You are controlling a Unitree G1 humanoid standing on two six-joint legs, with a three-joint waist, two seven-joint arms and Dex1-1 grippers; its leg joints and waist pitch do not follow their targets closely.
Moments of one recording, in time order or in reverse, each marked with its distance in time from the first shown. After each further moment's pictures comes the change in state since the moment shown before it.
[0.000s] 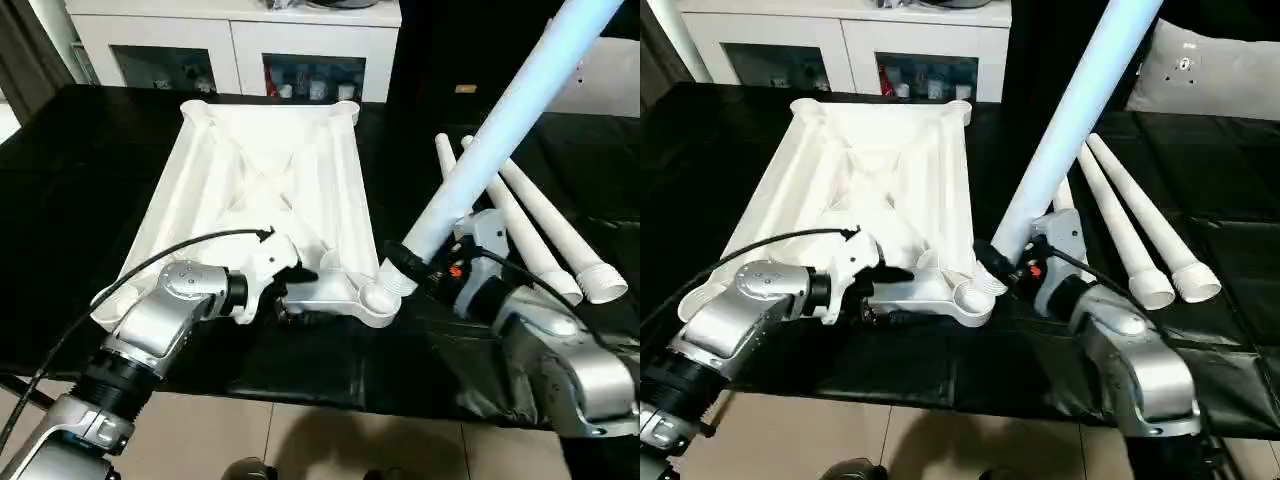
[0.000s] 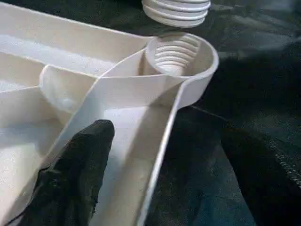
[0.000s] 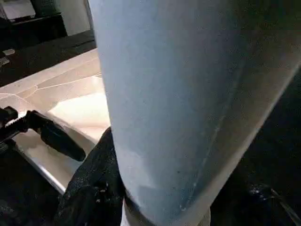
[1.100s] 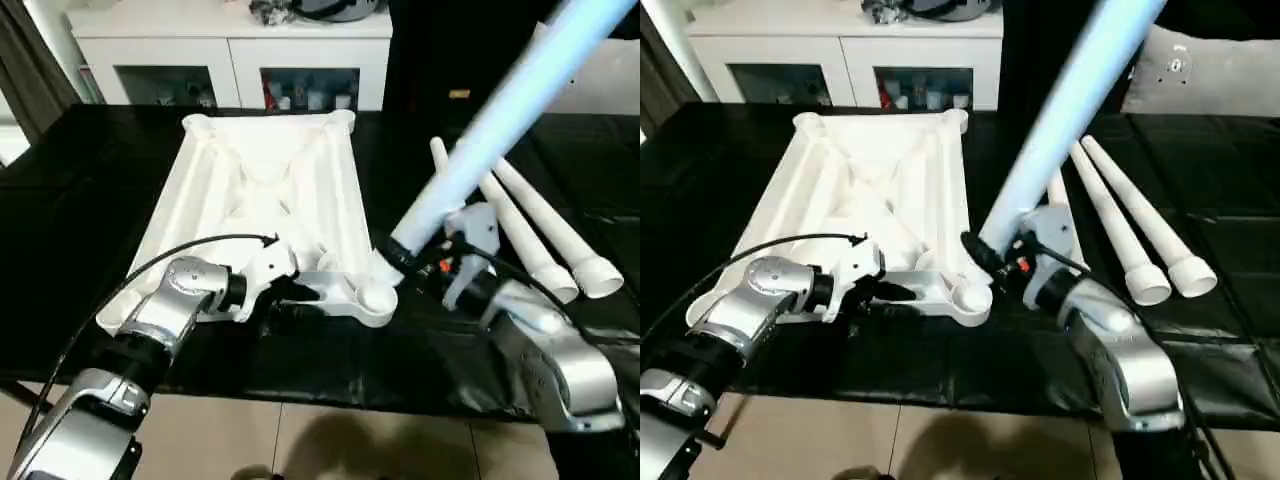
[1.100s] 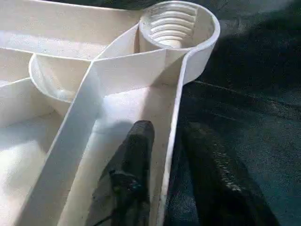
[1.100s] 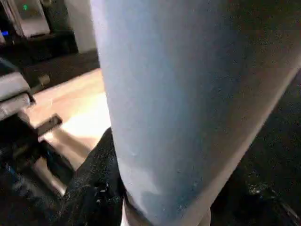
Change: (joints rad) left arm -0.113 -0.037 -0.004 0.345 0.090 -0.262 -0.128; right arm -0.037 0.034 0.047 0.034 -0.022 -0.015 -0.002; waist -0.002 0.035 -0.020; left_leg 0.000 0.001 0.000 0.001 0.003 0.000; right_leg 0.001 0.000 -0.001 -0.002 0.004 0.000
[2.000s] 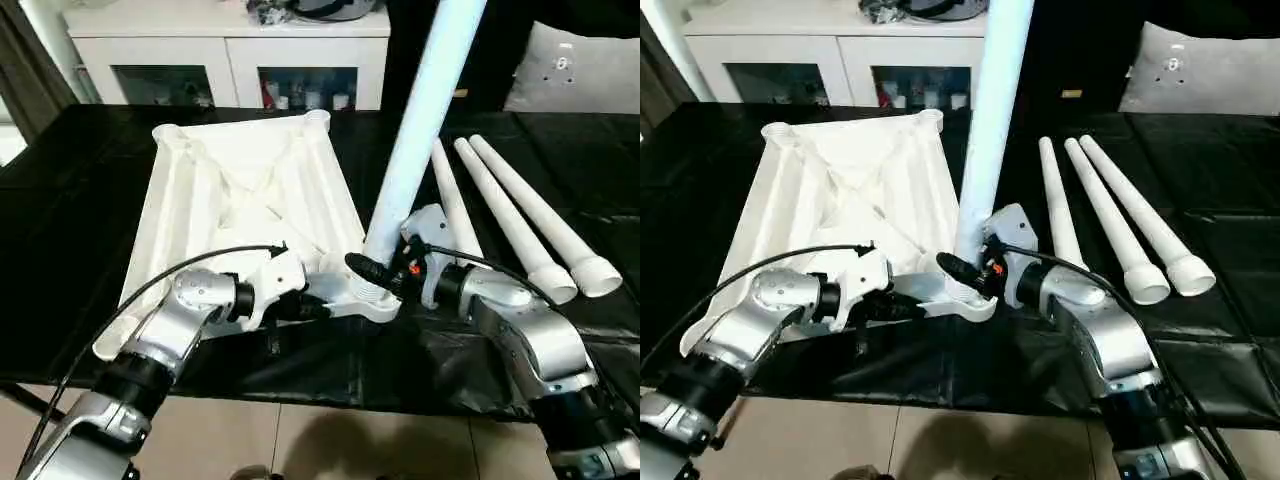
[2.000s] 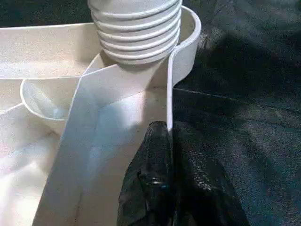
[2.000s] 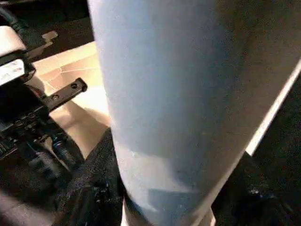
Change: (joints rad) left arm 0.107 -0.012 0.008 -0.189 0.068 0.005 0.093; right arm -0.149 -0.032 0.129 0.190 -0.074 -0.036 0.153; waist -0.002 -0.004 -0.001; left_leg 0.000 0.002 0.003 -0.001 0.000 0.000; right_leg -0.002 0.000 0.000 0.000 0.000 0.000
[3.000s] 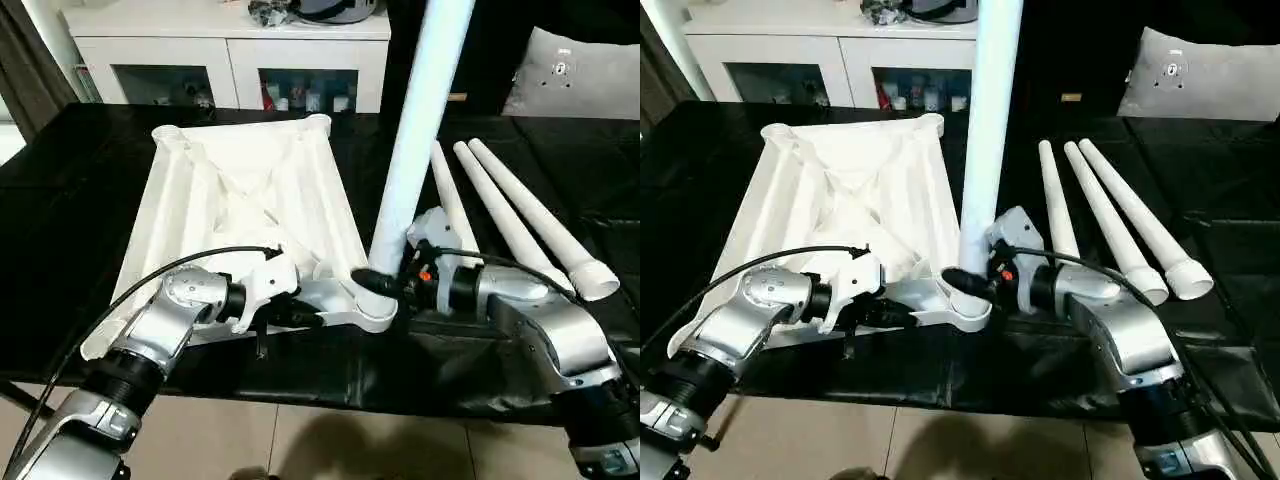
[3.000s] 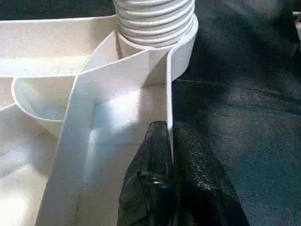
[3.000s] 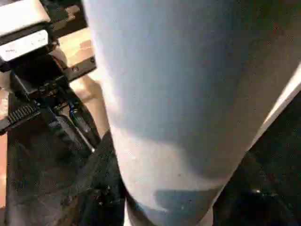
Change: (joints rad) left arm -0.021 0.035 -0.003 0.011 -0.009 0.028 -0.108; right arm 0.003 -0.090 0.004 -0.036 0.042 0.102 0.117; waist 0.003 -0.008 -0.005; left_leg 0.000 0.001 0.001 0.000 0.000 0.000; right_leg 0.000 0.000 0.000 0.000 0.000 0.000
